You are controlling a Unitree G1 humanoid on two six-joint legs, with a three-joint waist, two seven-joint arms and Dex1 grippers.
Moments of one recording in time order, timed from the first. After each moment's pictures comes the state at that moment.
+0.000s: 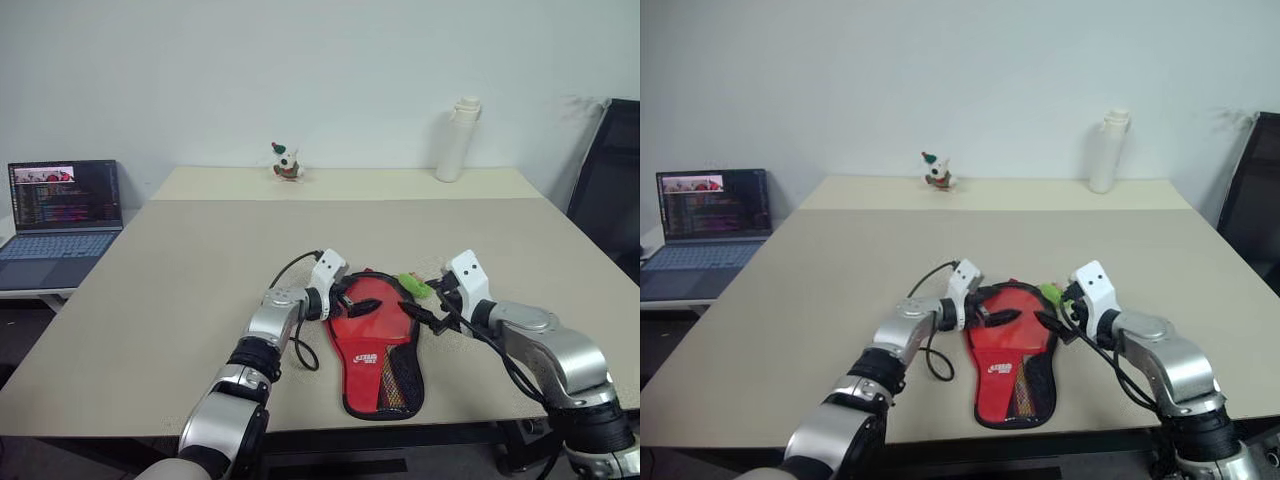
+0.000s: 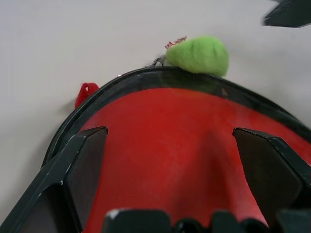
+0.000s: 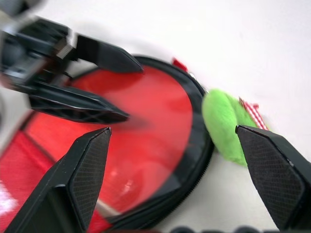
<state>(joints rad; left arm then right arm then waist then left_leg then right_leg) -0.85 0.15 -0.08 0.80 -0.04 0.17 -0.88 -0.46 -0.50 0.06 -0.20 0.32 0.83 0.51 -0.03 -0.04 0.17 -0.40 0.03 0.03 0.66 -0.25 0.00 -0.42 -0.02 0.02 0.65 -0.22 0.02</state>
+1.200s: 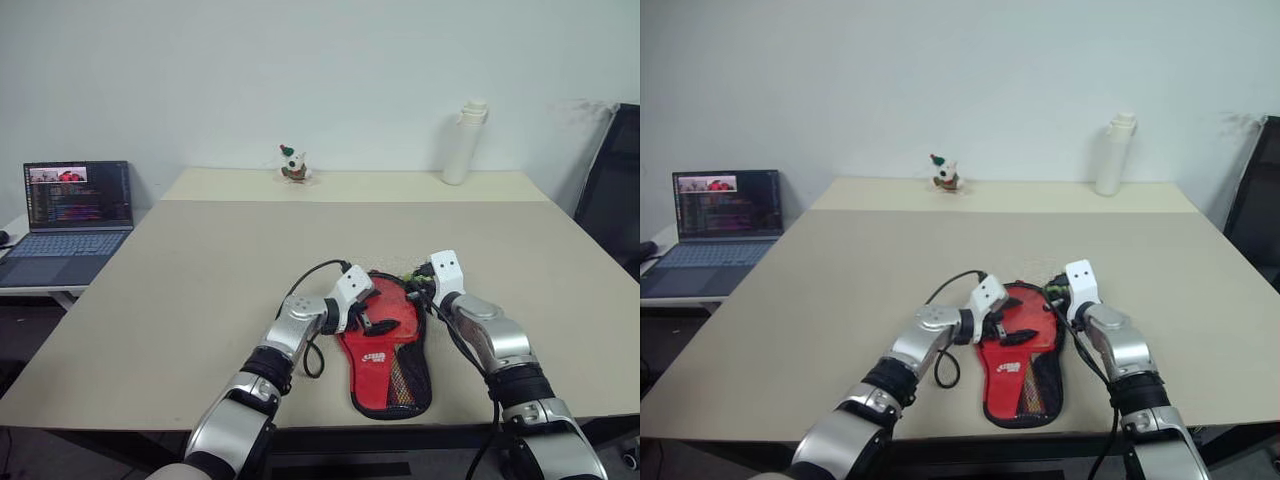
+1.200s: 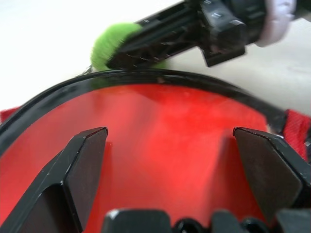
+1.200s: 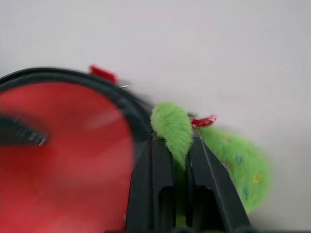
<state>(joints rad) -0.83 0.08 -0.22 0.81 0.03 0.02 -0.91 -0.64 -0.27 -0.02 0.37 0.14 0.51 0.33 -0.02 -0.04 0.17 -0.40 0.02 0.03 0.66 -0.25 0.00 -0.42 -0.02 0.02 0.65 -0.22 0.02</state>
